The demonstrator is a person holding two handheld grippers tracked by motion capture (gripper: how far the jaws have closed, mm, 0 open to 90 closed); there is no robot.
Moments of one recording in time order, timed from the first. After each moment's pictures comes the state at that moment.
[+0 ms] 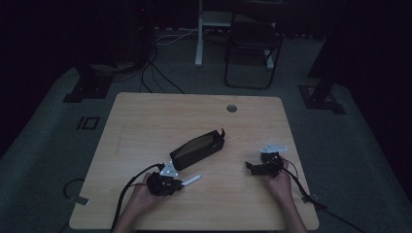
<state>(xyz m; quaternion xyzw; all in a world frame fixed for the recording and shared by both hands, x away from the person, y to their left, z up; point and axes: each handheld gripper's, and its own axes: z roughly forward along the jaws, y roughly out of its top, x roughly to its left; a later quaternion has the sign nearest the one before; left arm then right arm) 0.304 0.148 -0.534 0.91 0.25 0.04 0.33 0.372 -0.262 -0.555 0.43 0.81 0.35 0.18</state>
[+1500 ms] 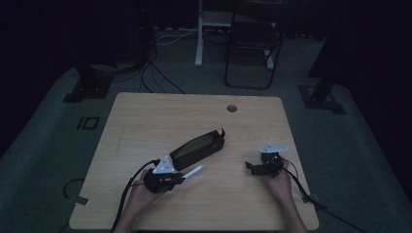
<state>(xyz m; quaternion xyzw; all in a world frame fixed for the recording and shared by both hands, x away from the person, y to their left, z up) 0.296 0.152 -0.501 0.88 0.25 0.08 0.39 0.372 -0.262 -0.555 0.43 0.81 0.35 0.18</state>
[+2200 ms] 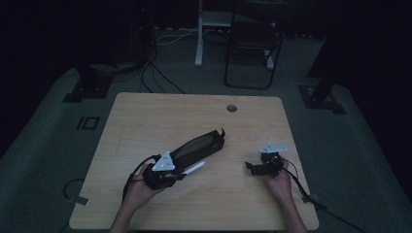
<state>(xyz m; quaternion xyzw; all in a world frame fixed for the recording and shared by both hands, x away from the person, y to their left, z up) 0.295 0.147 -0.469 0.89 0.22 0.10 0.40 0.372 -0.262 -0.555 0.43 0.81 0.35 0.18</state>
